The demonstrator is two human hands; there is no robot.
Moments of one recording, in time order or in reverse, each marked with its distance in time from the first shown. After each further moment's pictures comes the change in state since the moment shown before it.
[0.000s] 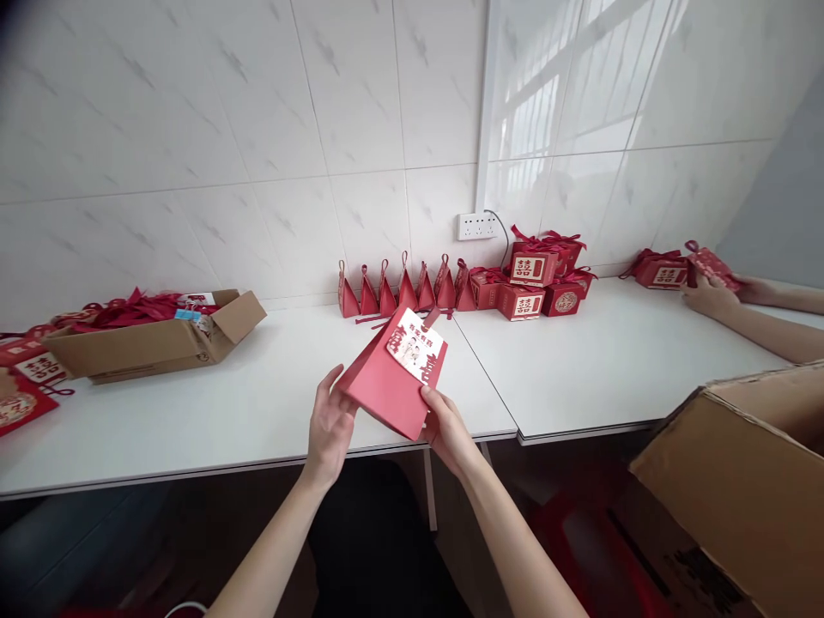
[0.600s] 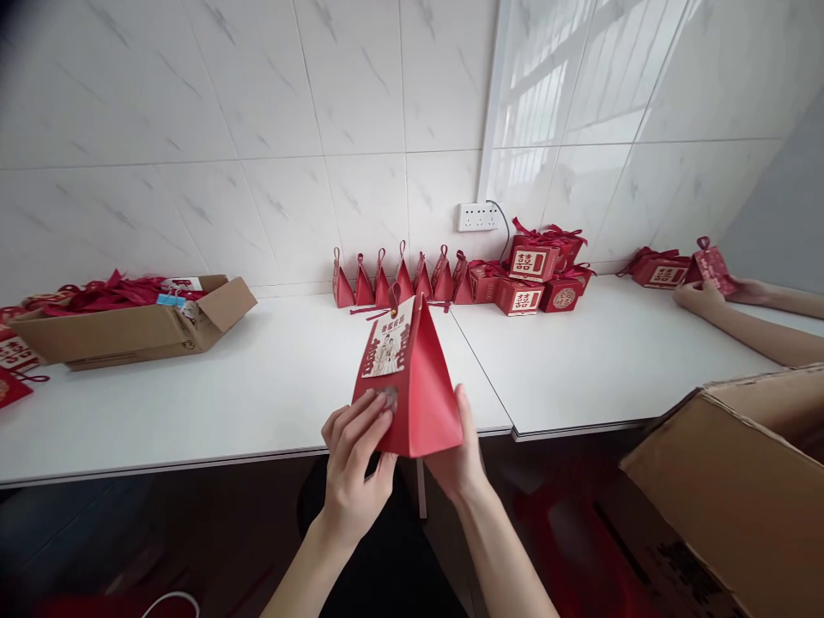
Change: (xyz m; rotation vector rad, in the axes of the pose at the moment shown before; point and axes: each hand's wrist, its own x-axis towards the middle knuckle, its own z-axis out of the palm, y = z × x) left_hand -0.036 0.001 0.039 1.017 0.058 0.876; right_hand -0.030 -0.015 0.018 0.018 0.048 -0.128
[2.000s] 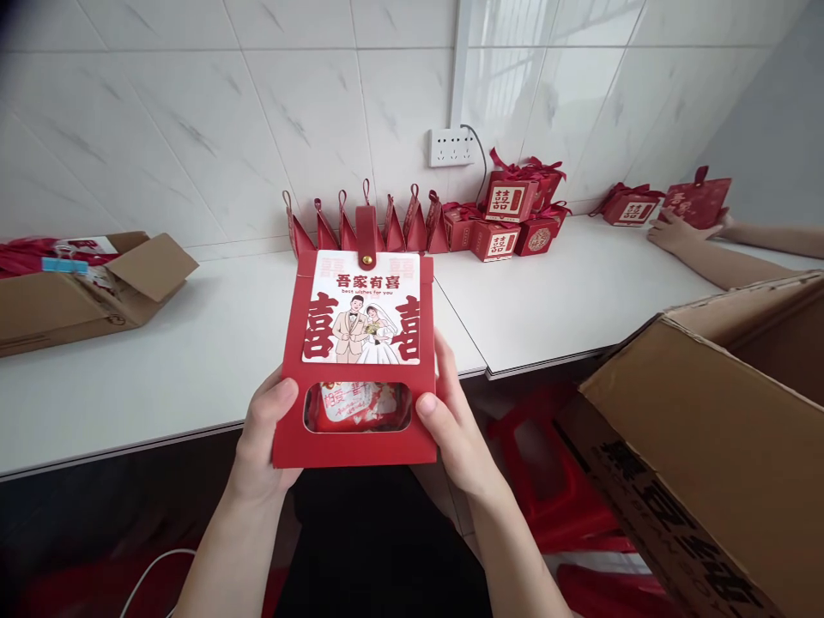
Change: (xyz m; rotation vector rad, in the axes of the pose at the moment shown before) left_hand 0.050 0.008 -0.036 -1.250 -0.179 -1.234; right_hand -0.051 -0.018 -0.003 -0.077 0.054 -0.164
